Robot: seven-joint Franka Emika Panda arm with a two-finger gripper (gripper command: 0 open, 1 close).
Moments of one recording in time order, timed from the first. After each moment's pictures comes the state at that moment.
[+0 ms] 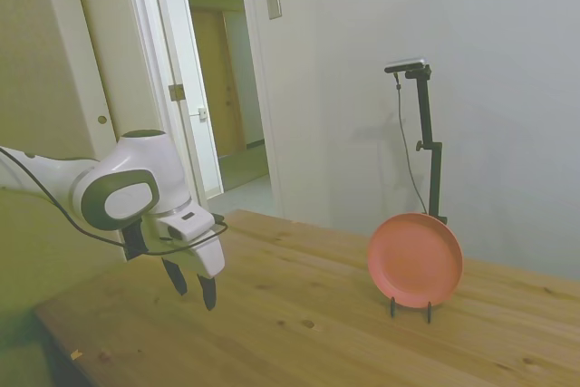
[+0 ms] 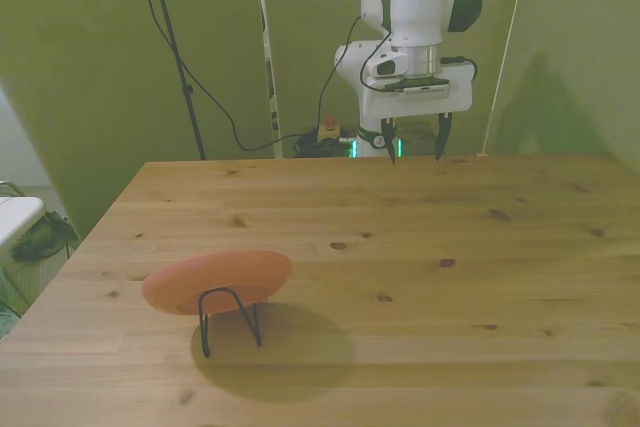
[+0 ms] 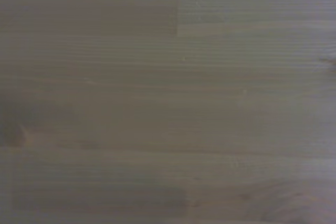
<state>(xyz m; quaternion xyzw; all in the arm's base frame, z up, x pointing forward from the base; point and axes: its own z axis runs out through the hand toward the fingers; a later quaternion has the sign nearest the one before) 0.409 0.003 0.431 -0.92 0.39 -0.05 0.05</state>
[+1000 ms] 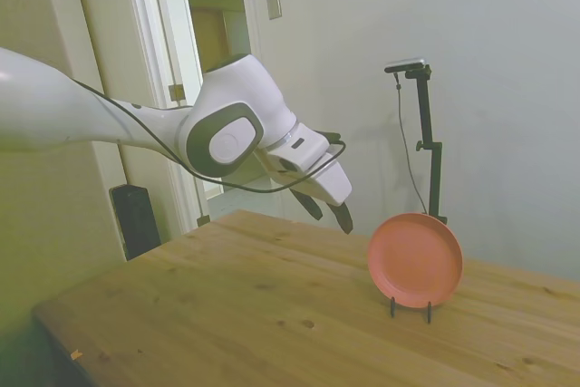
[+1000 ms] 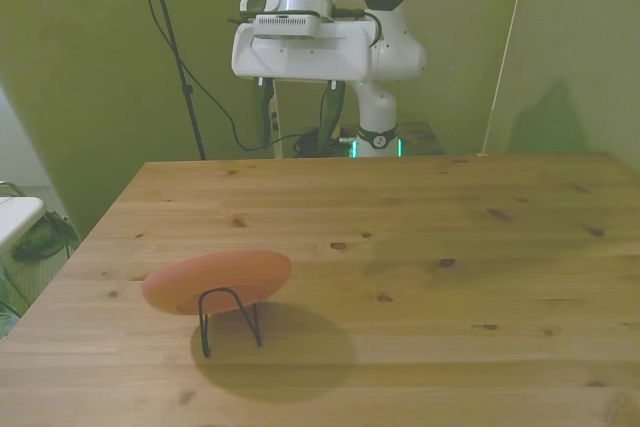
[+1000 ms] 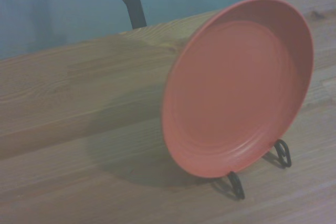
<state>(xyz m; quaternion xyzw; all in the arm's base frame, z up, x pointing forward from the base) 0.524 -0.190 0.550 -0.81 0.52 -0.25 0.06</state>
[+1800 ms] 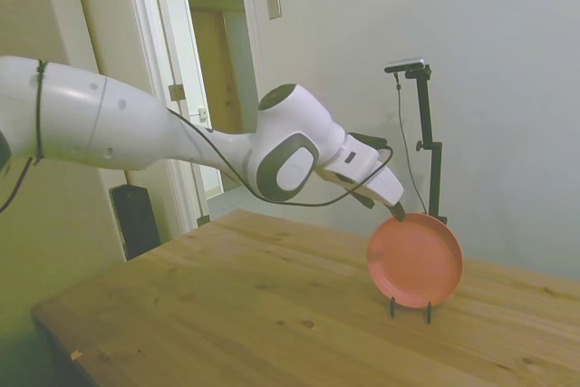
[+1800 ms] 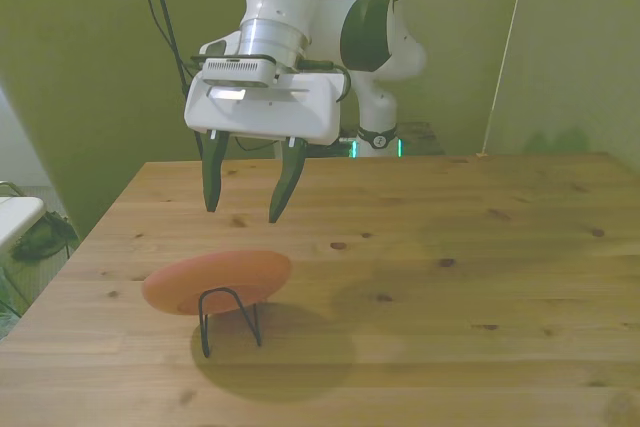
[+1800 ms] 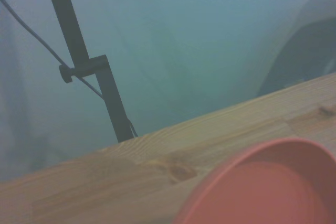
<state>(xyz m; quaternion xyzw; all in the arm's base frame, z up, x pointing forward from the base) 0.630 -0.238 0.512 -0.77 0.53 -0.35 0.09</state>
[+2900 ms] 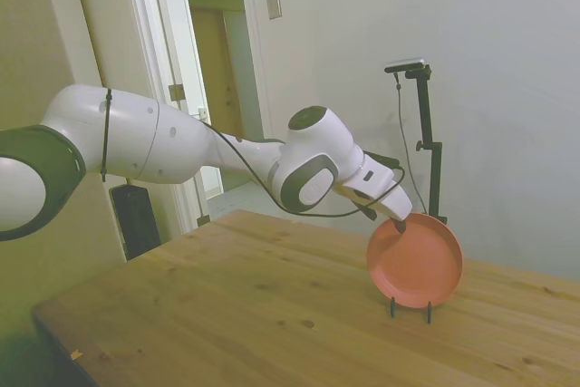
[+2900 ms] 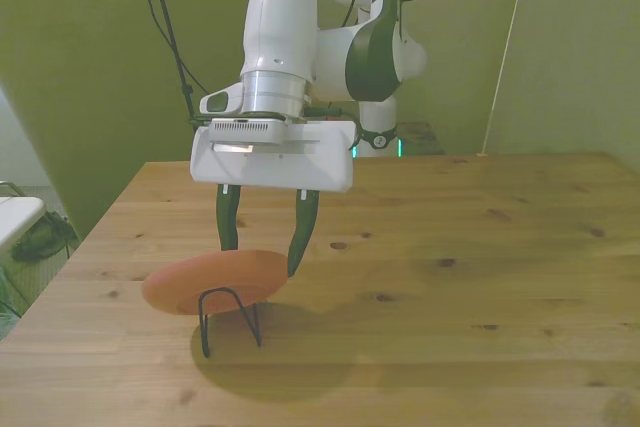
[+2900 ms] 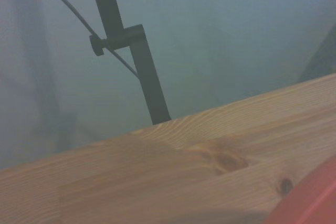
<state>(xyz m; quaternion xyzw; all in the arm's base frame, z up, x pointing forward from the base) 0.670 -0.229 0.471 -0.79 0.51 -0.31 0.11</state>
